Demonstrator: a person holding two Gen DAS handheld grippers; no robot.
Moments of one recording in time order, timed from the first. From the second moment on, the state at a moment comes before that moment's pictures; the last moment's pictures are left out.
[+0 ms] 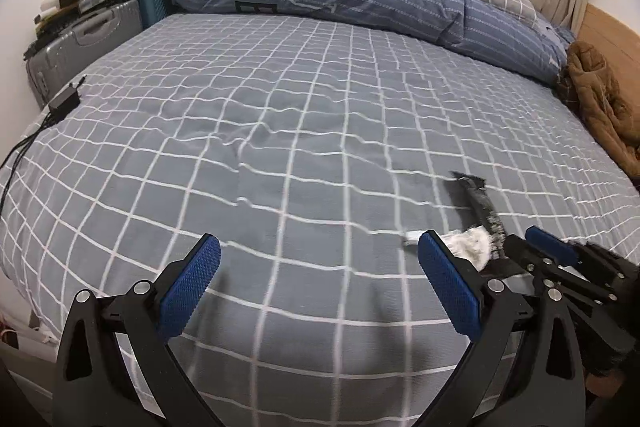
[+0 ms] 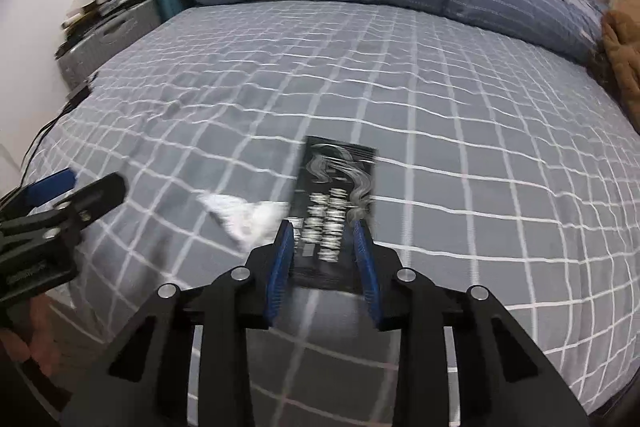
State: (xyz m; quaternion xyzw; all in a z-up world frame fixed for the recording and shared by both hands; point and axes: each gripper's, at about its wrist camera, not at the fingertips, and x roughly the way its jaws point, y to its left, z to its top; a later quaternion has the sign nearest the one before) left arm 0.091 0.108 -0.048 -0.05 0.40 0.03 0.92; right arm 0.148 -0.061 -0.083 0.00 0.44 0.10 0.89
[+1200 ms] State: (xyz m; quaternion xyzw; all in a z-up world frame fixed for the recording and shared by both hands) left arm 0.121 0.108 -0.061 -0.05 0.42 0.01 0.90; right arm 0.211 -0.074 -0.097 0.07 0.50 0.11 0.86
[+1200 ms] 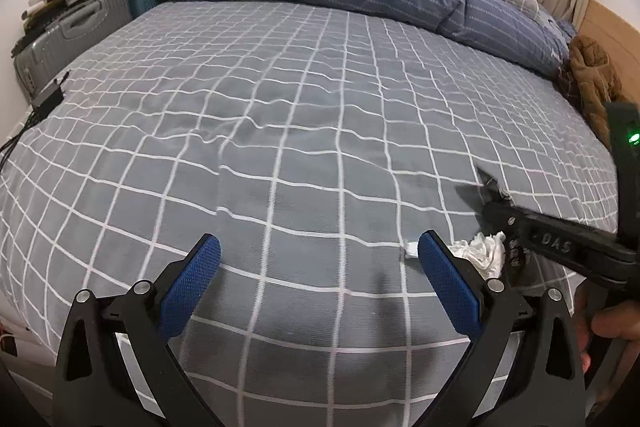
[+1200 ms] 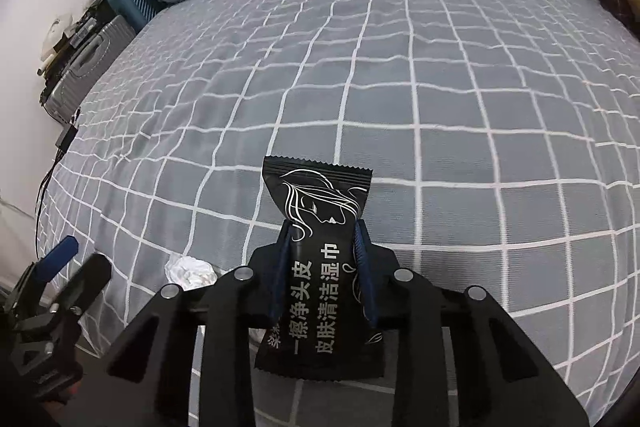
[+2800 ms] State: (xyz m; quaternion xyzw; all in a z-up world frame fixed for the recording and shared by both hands) left arm 0.121 -0.018 -0.031 -0.02 0.42 -0.06 0.91; right arm 0.126 -0.226 -0.026 0.04 0.40 0.03 0.91
